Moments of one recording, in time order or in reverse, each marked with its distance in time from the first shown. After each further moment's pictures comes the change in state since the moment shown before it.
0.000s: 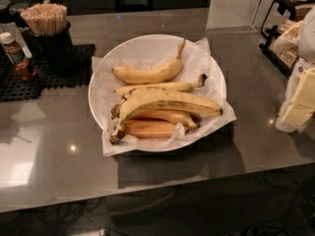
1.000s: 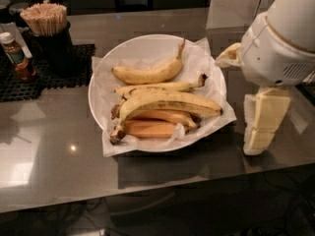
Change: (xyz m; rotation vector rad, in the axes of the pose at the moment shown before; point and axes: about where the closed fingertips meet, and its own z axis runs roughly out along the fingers) arm -0.069 0.052 0.026 -0.136 -0.061 -0.328
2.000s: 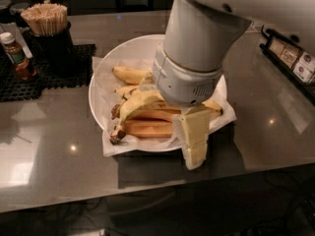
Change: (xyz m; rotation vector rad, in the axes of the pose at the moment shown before) arm -0.110 0.016 0.055 -0.135 -0.033 -0.367
